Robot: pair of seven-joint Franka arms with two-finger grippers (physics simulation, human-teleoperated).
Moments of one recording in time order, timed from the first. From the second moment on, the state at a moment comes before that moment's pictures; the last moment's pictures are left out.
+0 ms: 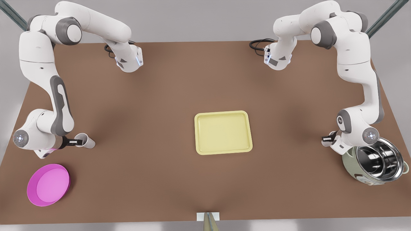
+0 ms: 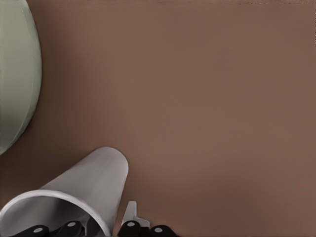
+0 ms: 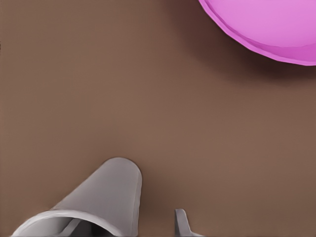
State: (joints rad) left arm 0.14 0.61 0.12 -1.71 0.05 2.11 0.16; right arm -0.49 0.62 0.21 -1.66 -0.15 2.07 -0.23
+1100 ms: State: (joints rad) left arm -0.29 0.63 -0.32 -1.66 0.18 2.10 -0.47; right arm -0.07 0.63 0.46 -1.57 -0.04 2.16 -0.27
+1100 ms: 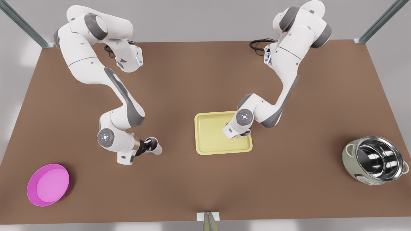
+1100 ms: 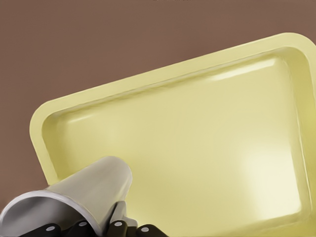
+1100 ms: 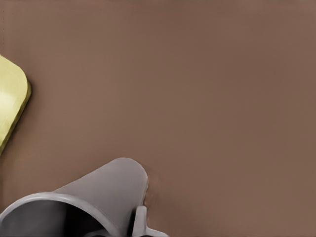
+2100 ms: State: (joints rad) left arm 0.01 0.18 -0.18 -1.41 0.15 1.52 -0.66; right arm 0.36 0.77 0.44 -1.52 -0.04 2.37 0.15
